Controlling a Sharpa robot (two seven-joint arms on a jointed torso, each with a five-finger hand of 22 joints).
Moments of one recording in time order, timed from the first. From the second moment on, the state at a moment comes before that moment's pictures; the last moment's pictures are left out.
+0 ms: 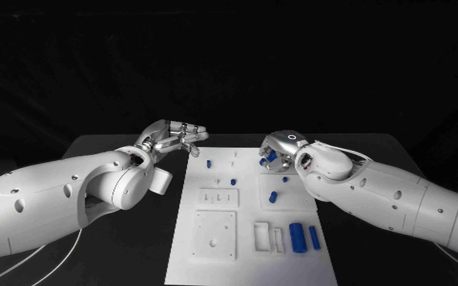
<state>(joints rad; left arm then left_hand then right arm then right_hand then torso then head) 1.38 -0.87 -0.19 1.57 -0.16 -0.39 0.29 1.39 -0.02 -0.04 -0.02 0.18 1.02 0.14 0.07 0.07 1.16 0.10 0.06 0.06 1.28 0.02 0.53 0.31 0.08 1.00 0.00 0.77 0.47 1.13 -0.66 0.08 1.29 -1.83 -0.28 -0.18 1.20 -0.18 0.52 -0.20 0.26 1.13 0.10 0.06 0.07 1.24 0.06 0.06 0.06 1.45 -0.03 0.83 0.63 0.14 1.45 -0.06 0.77 0.85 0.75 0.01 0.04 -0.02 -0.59</state>
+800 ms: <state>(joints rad) 1.38 -0.87 -0.19 1.56 -0.16 -0.38 0.29 1.39 -0.02 -0.04 -0.02 0.18 1.02 0.14 0.07 0.07 1.15 0.10 0.06 0.06 1.28 0.02 0.53 0.30 0.08 1.00 0.00 0.77 0.48 1.13 -0.65 0.08 1.29 -1.85 -0.27 -0.21 1.23 -0.15 0.58 -0.20 0.19 1.22 0.09 0.06 0.08 1.34 0.03 0.06 0.07 1.45 -0.05 0.84 0.63 0.12 1.47 -0.07 0.87 1.03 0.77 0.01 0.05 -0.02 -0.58</state>
